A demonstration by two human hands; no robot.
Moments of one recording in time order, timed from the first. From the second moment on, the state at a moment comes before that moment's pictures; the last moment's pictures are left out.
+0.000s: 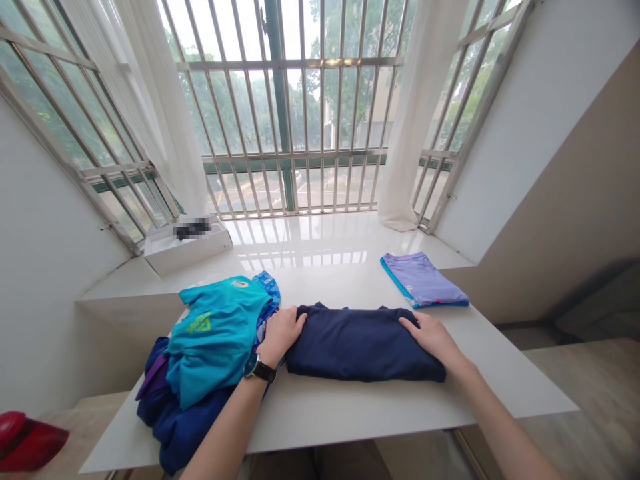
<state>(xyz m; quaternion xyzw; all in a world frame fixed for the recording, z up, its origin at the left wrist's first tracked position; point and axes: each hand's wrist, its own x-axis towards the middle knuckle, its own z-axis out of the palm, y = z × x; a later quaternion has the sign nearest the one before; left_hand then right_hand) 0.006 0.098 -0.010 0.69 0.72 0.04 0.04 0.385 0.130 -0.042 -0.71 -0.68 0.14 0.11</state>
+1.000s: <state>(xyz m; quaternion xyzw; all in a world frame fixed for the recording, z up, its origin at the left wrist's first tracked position) 0.011 0.091 -0.007 0.68 0.74 0.03 0.03 0.383 0.129 -0.048 -0.72 -0.67 0.11 0.11</state>
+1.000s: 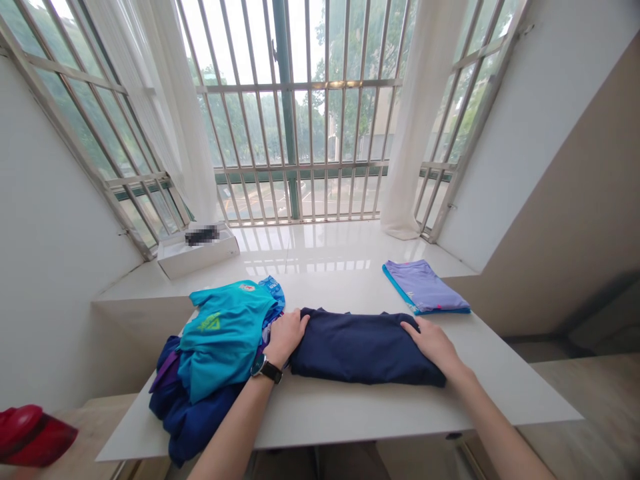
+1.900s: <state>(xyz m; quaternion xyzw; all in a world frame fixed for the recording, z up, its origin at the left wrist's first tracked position) 0.017 0.097 0.001 0.72 0.69 0.05 0.04 0.382 0.139 -0.039 -0.70 -0.70 0.09 0.09</state>
